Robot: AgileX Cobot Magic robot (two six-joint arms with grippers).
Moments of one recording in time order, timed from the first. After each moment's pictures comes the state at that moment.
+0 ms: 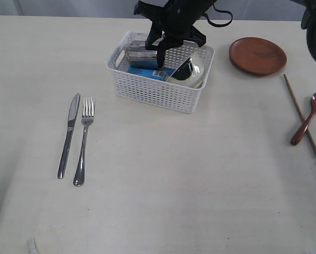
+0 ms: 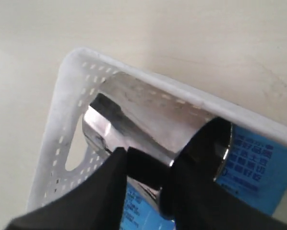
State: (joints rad) left arm -0.16 0.00 0.00 -0.03 0.33 -0.16; right arm 0.40 2.33 -1.98 0.51 0.93 0.13
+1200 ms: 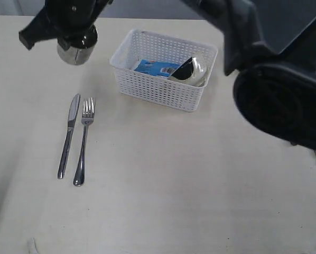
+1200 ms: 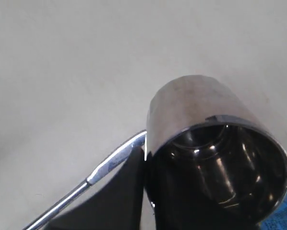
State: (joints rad) left arm -0.16 0.00 0.00 -0.03 0.33 -0.16; right arm 0.86 2.34 -2.36 0.04 1.13 -0.08
